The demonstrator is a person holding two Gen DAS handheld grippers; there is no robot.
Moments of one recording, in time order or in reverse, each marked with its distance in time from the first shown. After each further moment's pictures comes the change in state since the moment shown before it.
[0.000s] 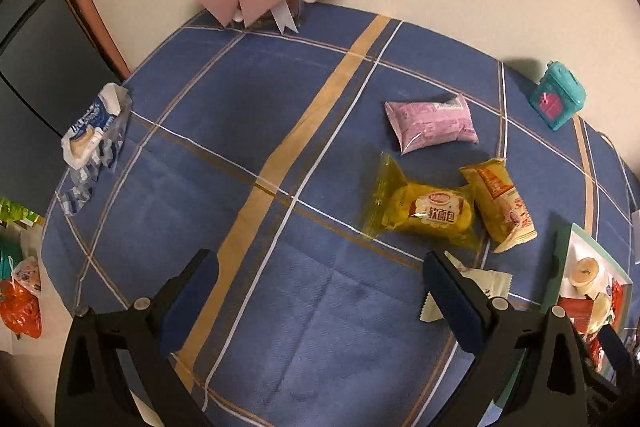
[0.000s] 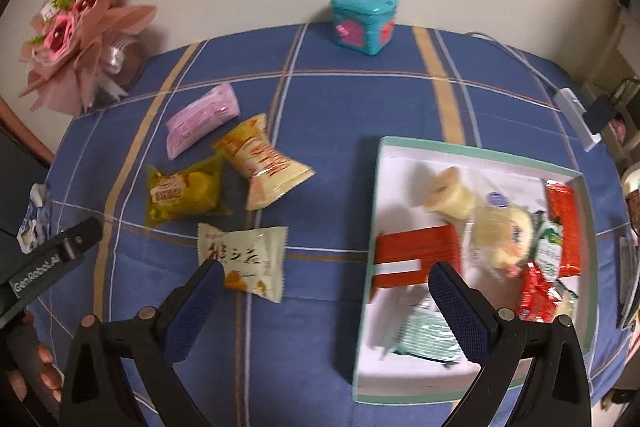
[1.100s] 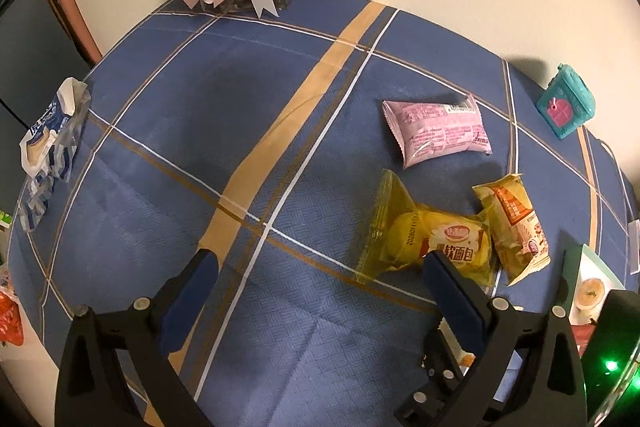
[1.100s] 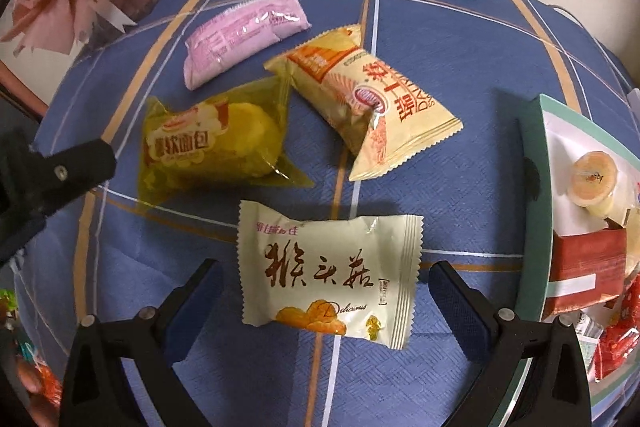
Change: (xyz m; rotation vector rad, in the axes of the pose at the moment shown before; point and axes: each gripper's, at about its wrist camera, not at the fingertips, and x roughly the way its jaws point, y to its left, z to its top) left arm 0.053 -0.002 0.022 -0.002 0.021 -0.078; right arm 0.101 0.077 -0.004 -0.074 0.143 0.035
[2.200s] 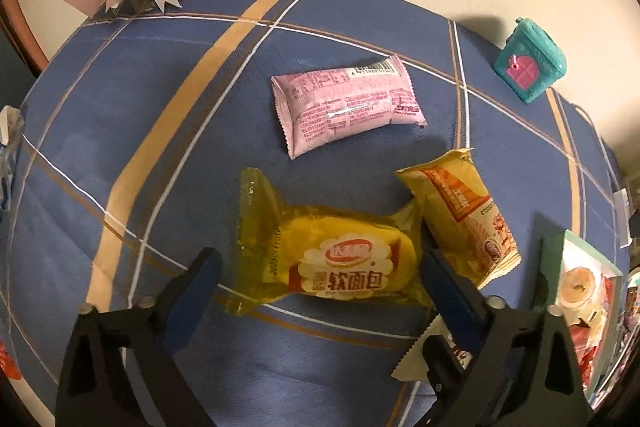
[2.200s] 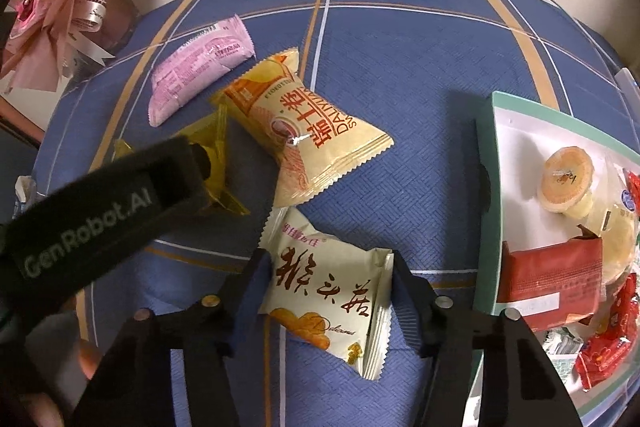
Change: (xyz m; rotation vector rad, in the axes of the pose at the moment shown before) left arm 0.032 -0.064 0.002 0.098 0.046 -0.125; right arm -0.011 -0.027 0.015 0.073 -0.022 0.027
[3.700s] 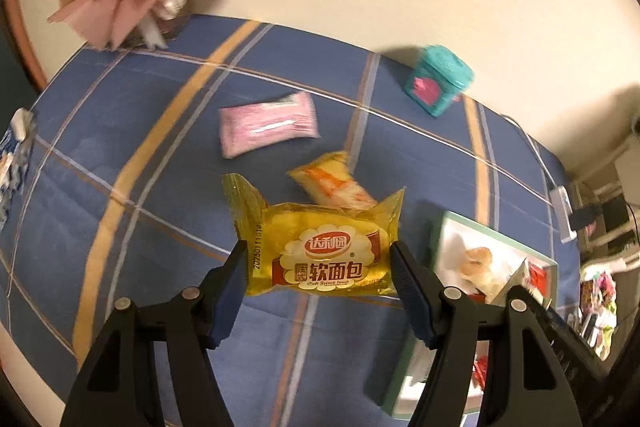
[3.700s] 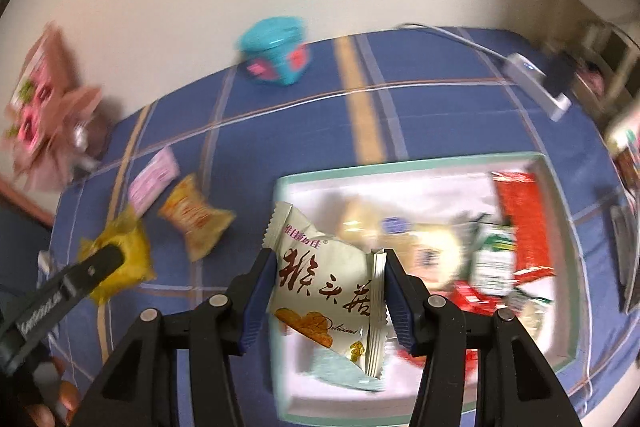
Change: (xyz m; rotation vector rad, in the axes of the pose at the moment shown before) left arm -0.102 -0.061 -0.032 0.030 -0.077 -0.107; right arm -0.121 -0.161 -0.010 0.223 -0.184 -0.016
